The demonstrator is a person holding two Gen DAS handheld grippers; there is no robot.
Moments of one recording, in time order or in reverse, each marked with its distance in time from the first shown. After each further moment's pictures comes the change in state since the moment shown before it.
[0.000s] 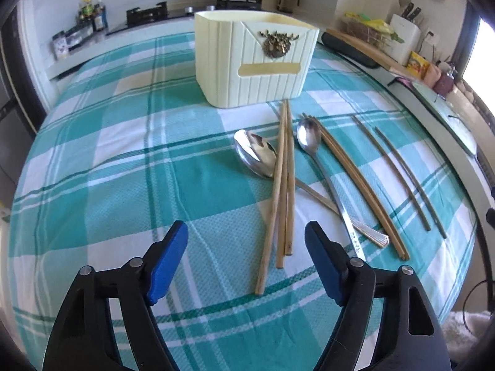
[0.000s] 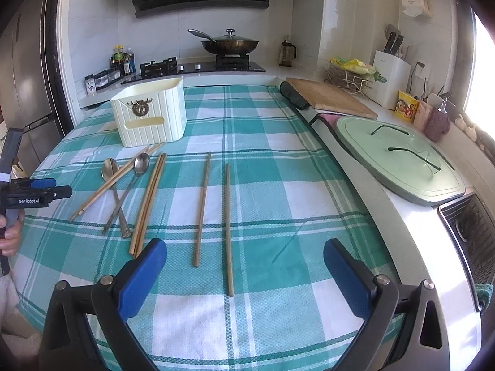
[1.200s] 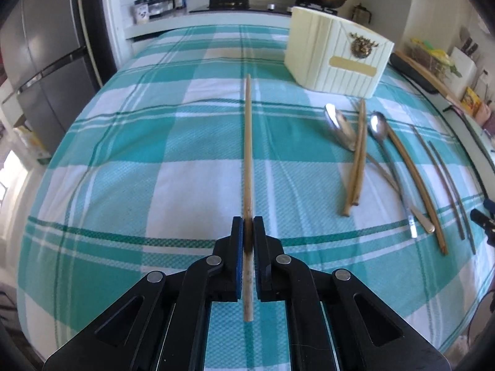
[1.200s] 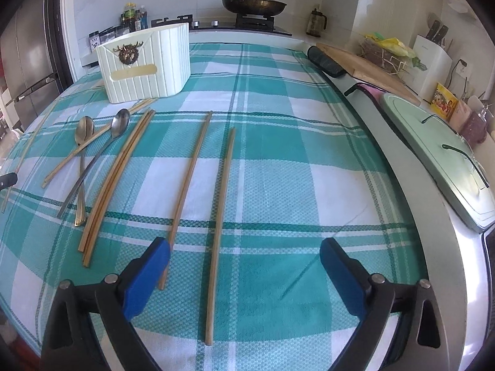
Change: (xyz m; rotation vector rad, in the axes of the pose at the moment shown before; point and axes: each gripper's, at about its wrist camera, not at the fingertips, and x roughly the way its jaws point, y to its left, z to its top) left arm -0.023 0.040 -0.060 -0.239 -0.032 0.248; right arm 0.101 0.004 0.006 -0.117 0.157 0.046
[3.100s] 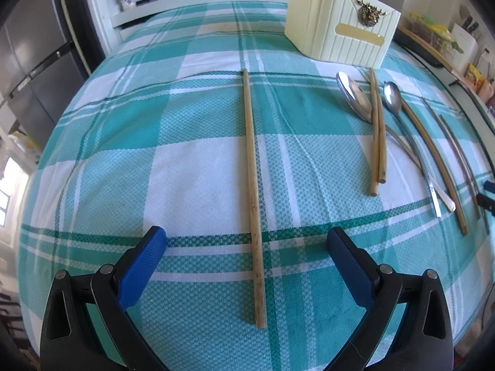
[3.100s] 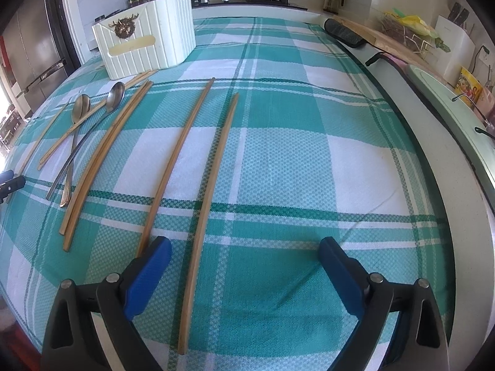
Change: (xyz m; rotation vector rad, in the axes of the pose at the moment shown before) left arm 0.021 0.008 0.004 0.076 0.109 -0.019; right arm 0.038 -0.015 -0.003 -0.019 0.111 0.111
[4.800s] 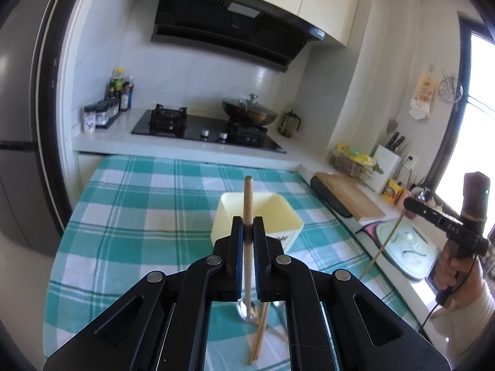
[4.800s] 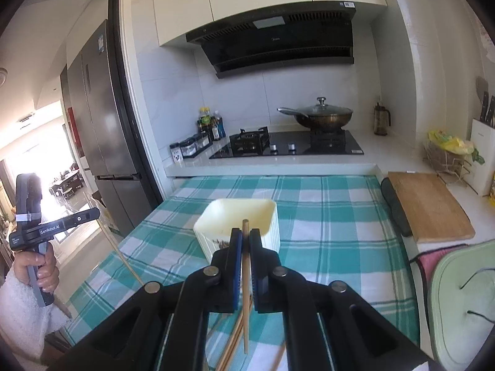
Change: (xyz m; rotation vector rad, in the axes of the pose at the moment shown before) left arm -0.184 0.013 0.162 -0.039 -0.560 -0.343; right arm -0.187 0.041 0.178 -0.035 -0.565 0.300
